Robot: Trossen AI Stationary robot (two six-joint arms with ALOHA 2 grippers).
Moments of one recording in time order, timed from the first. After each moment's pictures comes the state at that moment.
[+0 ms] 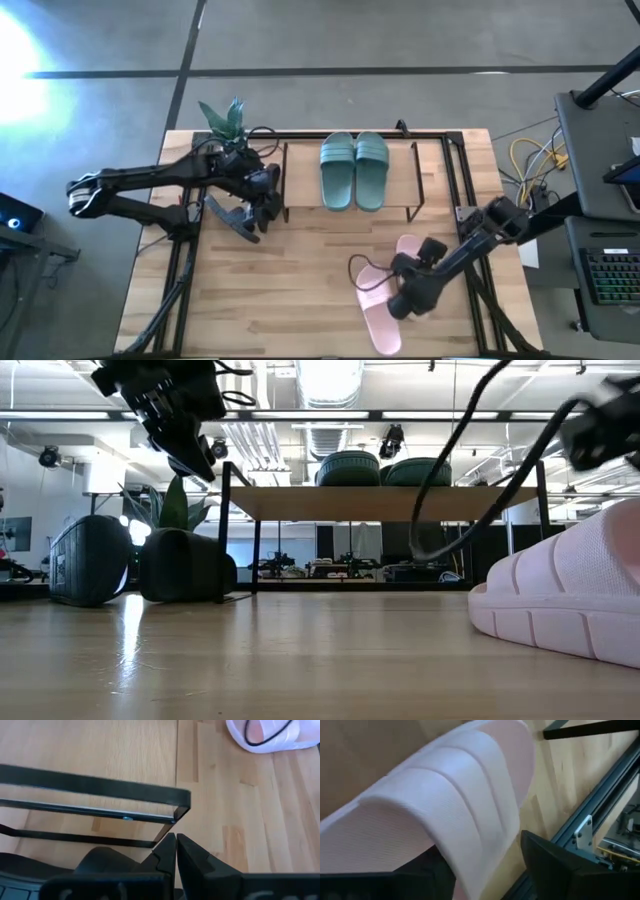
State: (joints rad) left arm 0.30 1.09 0.86 -0.63 0.28 0.08; right arm 0.69 1.89 1.20 -1.41 0.21 1.25
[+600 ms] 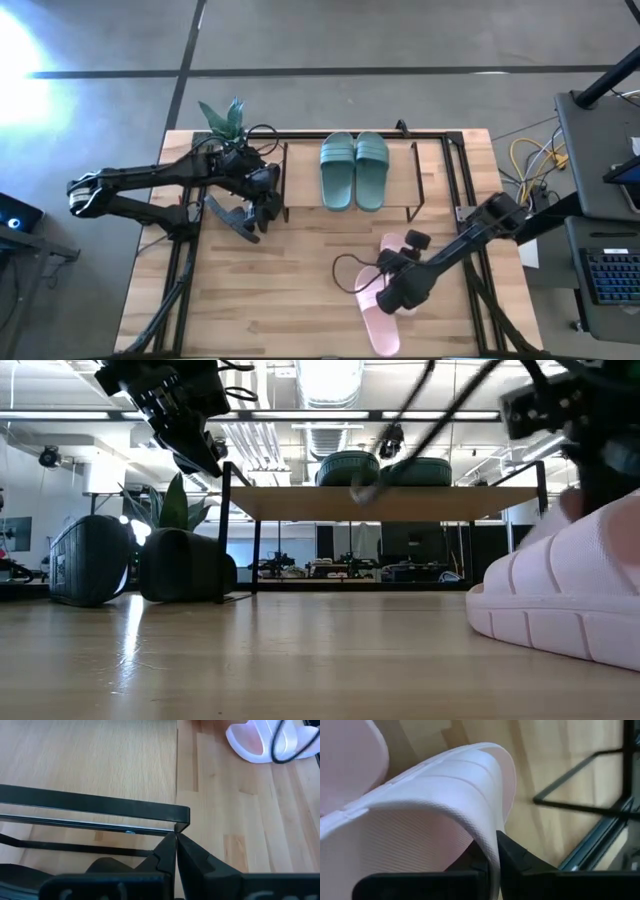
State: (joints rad) left arm 0.30 1.10 0.87 -0.60 0.28 0.08; right arm 0.62 1.88 1.31 -1.39 0.40 1.05
